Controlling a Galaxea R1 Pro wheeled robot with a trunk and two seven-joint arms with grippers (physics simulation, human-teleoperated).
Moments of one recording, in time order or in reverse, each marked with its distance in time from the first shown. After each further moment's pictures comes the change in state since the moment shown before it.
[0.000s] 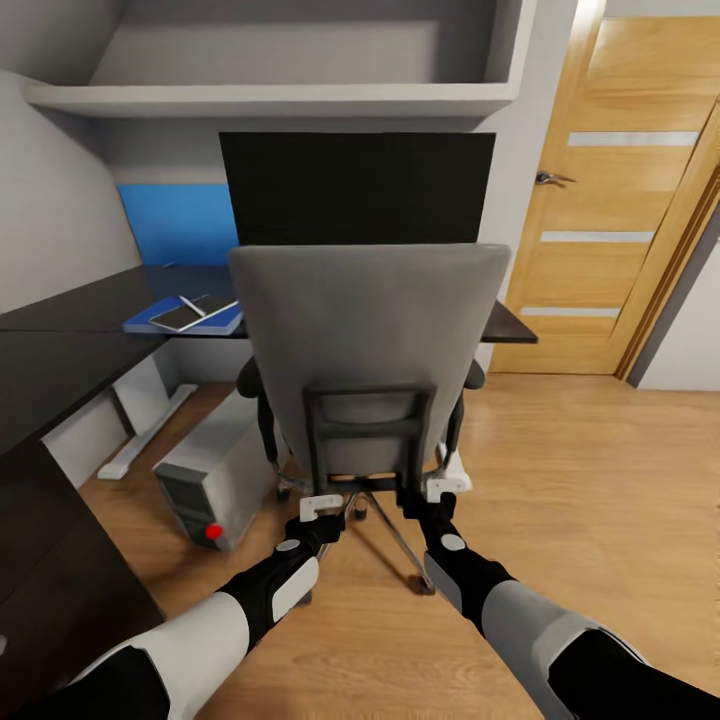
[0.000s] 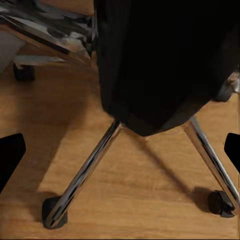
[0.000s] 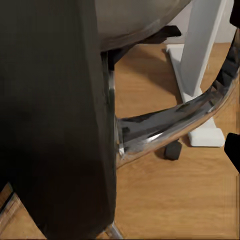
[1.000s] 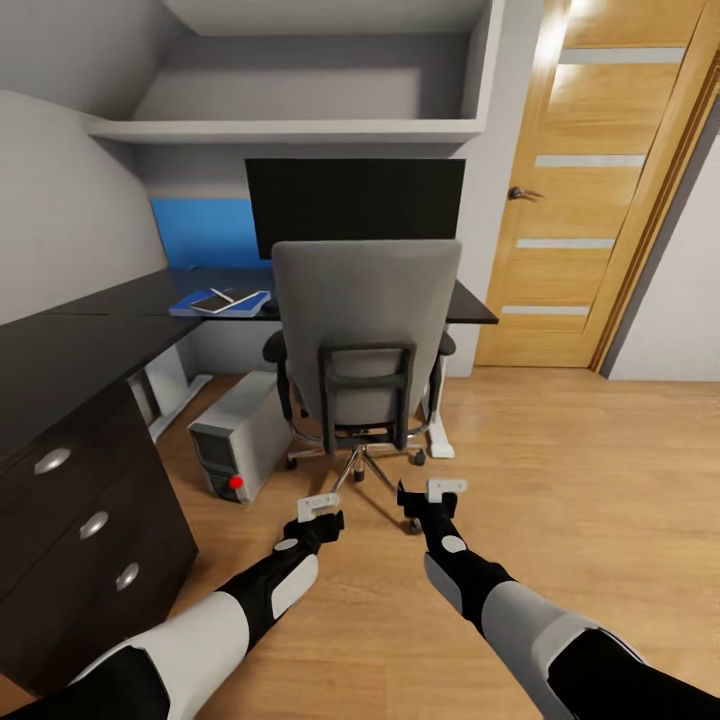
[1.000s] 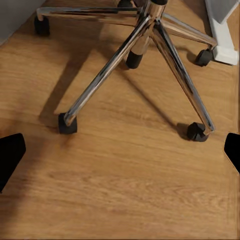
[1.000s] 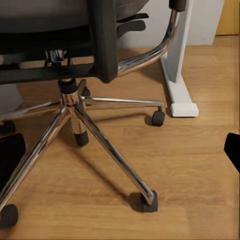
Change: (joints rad) left arm 0.000 0.000 0.012 -0.002 0.062 -0.002 0.009; right arm 0.000 0.001 -0.003 0.010 -0.004 -0.040 -0.002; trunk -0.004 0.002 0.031
